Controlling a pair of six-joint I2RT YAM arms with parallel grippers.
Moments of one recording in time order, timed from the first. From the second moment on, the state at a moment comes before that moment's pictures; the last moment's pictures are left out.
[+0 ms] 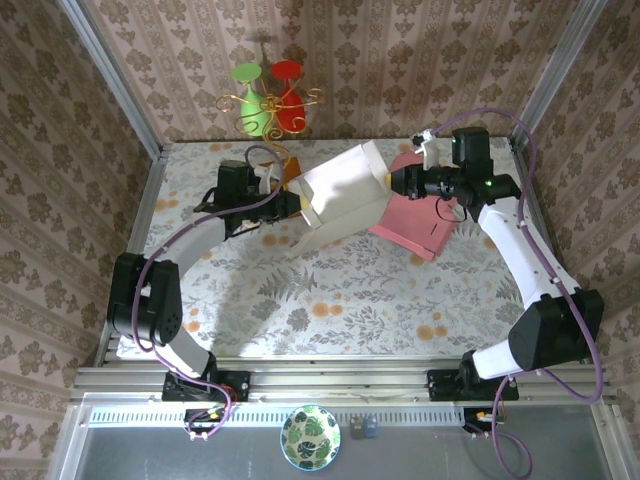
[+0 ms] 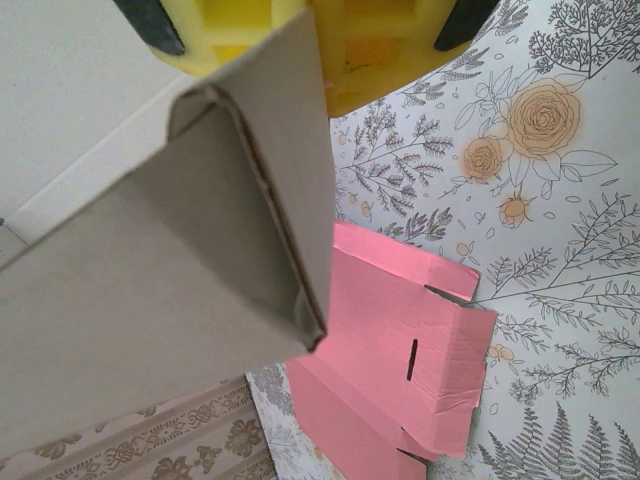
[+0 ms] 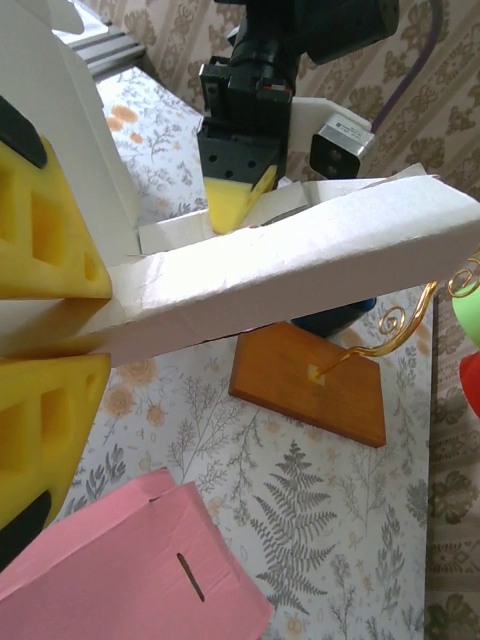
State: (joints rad) left arm -0.33 1.61 1.09 -0.08 0.87 -0.57; right arm 0.14 1.44 1.37 -0.54 -0.67 0.11
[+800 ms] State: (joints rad) left arm -0.36 1.62 1.18 -0.29 0.77 -0.43; right arm 0.26 1.46 1.47 -0.72 -0.46 -0.03
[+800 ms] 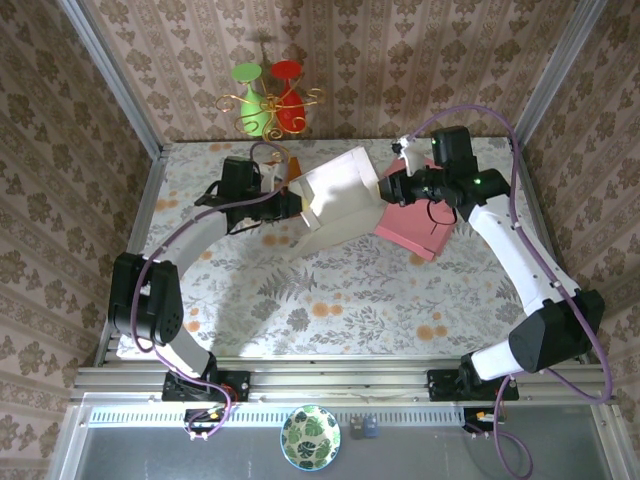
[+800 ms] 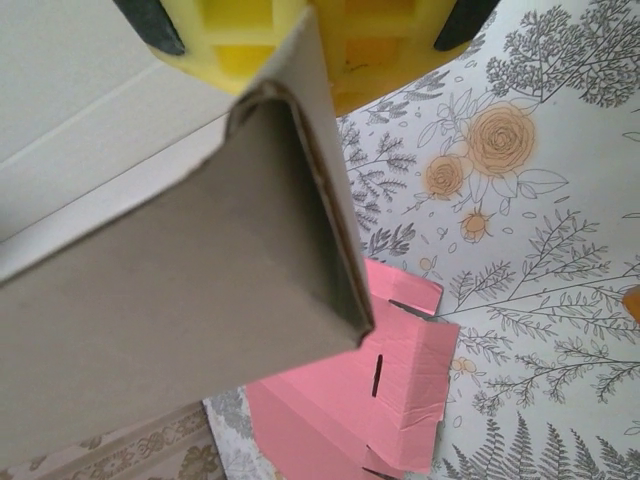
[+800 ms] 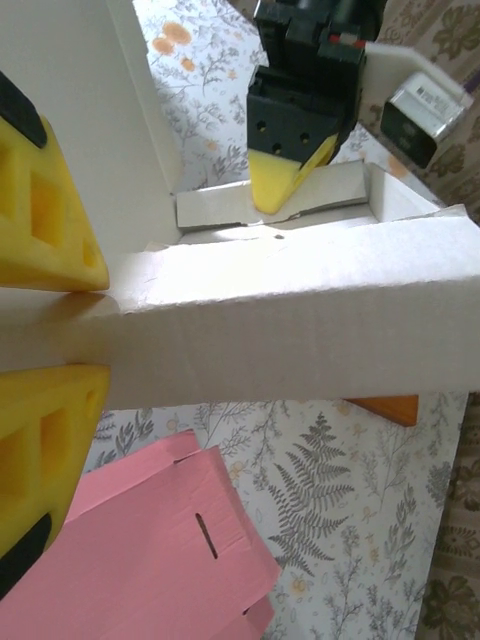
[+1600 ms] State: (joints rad) left arm -0.41 1.61 1.22 -0.43 0.61 -0.31; right arm 0.29 1.51 1.53 -0.75 -0.35 -0.05
